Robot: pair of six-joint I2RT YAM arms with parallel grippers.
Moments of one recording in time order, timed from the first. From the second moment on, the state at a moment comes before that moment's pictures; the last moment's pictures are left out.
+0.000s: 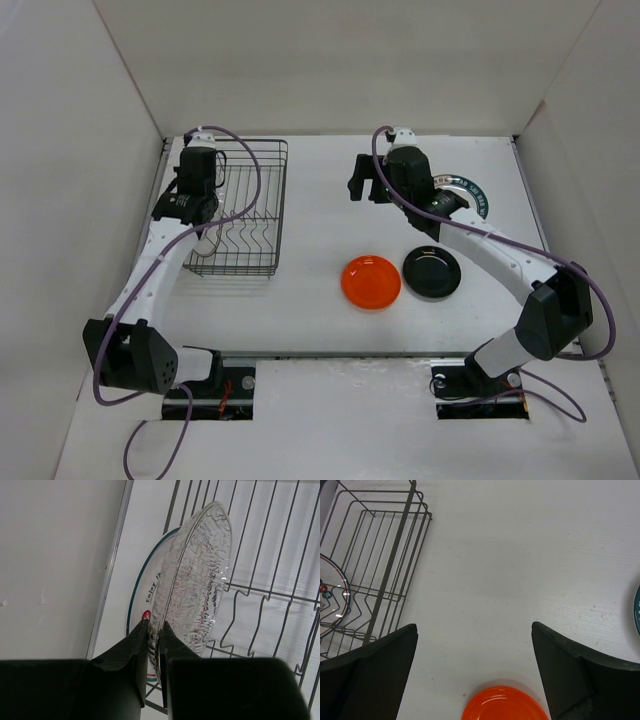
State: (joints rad) left arm -0.16 1.29 1.23 -0.58 -0.49 0.01; right arm 0.58 1.51 1.29 -0.20 0.21 0.39
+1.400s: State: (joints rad) left arm -0.16 1.30 1.15 -0.59 -0.53 -0.03; right arm 0.58 1.51 1.29 -0.21 0.18 0.40
